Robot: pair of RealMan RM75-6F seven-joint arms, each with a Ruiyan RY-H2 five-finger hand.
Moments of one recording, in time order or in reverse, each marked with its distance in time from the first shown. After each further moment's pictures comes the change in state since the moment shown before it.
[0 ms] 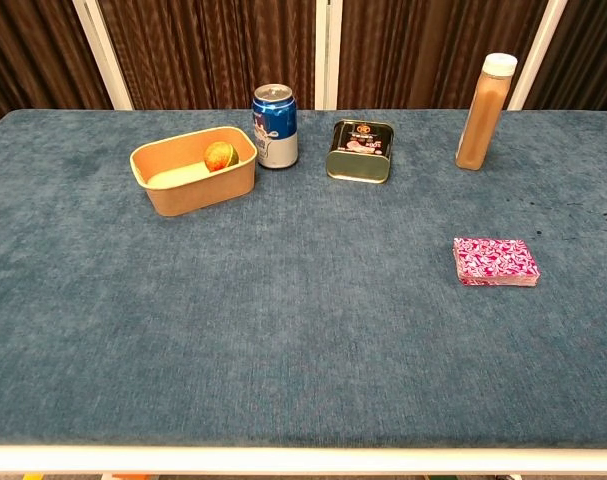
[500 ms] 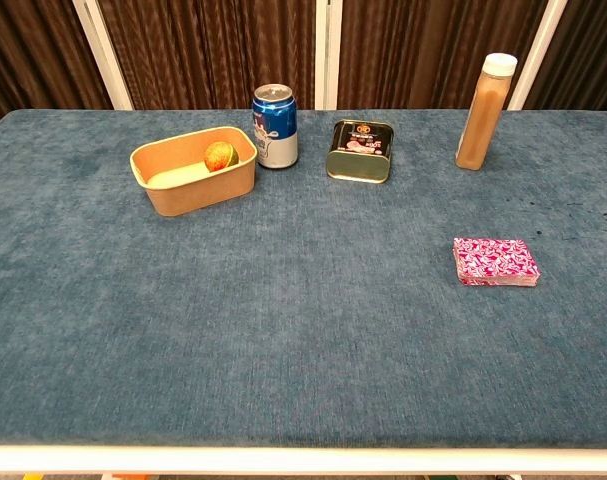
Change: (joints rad) left arm 0.012 0.038 0.001 -0.033 0.012 0.025 0.006; right arm 0.030 0.001 0.011 -0.114 0.045 -0.050 -0.150
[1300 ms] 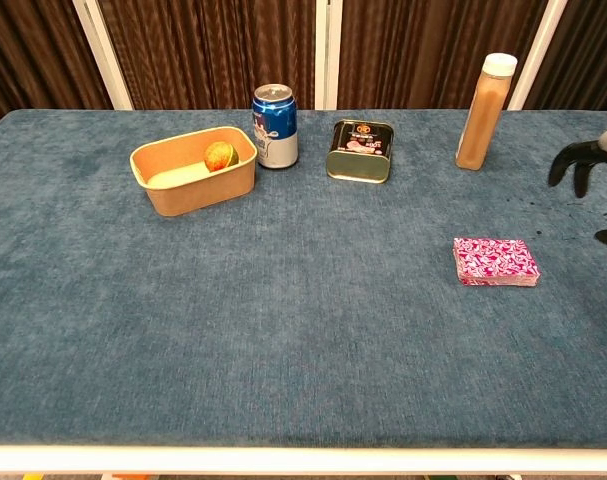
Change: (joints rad) left arm 0.011 -0.011 0.003 0.023 -0.019 -0.006 0.004; right arm 0.259 -0.191 0.105 -0.077 0.403 -0.265 -0.577
